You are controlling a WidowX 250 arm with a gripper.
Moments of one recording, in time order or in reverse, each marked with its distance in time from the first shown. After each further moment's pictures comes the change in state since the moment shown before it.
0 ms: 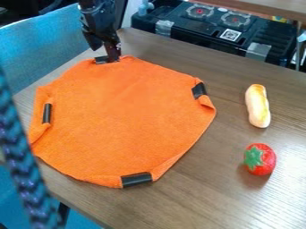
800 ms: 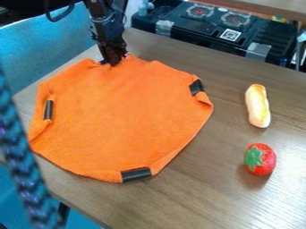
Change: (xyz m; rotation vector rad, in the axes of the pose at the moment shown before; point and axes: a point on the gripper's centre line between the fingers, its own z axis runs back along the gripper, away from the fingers) arm -0.002 -0.011 -0.019 0.007 0.054 0.006
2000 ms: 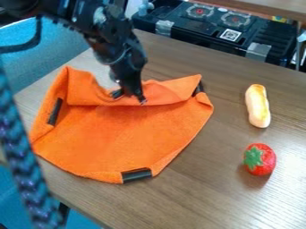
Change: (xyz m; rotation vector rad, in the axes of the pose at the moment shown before) arm -0.070 -0.152 0.099 0.120 -0.275 -0.318
